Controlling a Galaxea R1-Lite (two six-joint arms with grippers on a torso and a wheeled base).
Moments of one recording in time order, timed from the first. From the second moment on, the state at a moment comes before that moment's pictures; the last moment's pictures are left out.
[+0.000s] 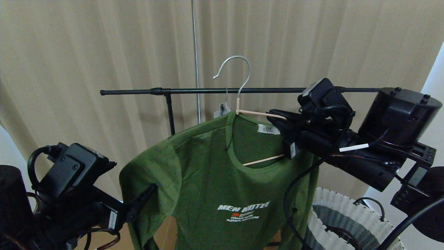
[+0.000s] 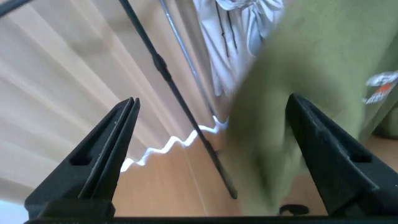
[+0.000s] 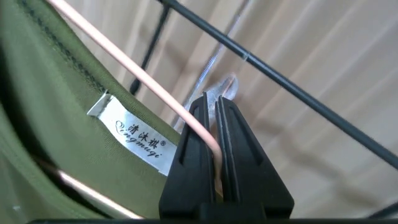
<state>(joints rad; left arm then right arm) -0.57 1.26 -0.33 -0.65 0.29 0.25 0.61 1.68 -0.78 -0.91 -0.01 -0.37</state>
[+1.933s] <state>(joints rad) -0.39 1.02 -0.20 -0.59 0.22 0.21 0.26 1.47 -0.68 -0.57 -0.09 -0.38</state>
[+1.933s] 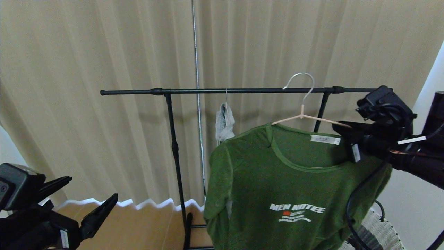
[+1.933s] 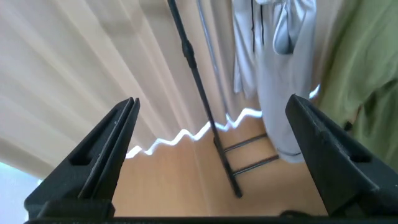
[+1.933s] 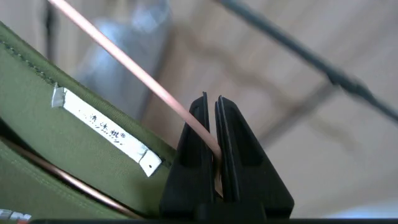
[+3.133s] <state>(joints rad) -0.29 0.91 -0.17 -0.55 -0.04 0.12 -0.04 1.20 -0.58 -0.29 -0.28 -0.37</state>
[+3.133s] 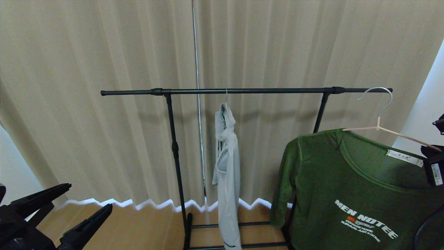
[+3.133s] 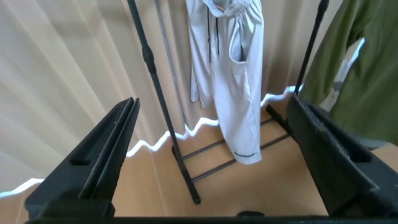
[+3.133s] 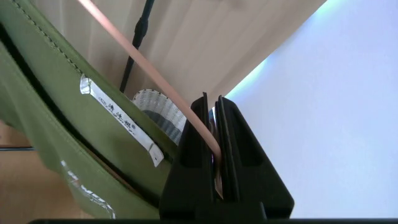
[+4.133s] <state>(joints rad) -0.29 0.90 -0.18 -0.55 -0.04 0.12 -0.03 1.22 -0.58 -0.30 -0.27 -0.37</state>
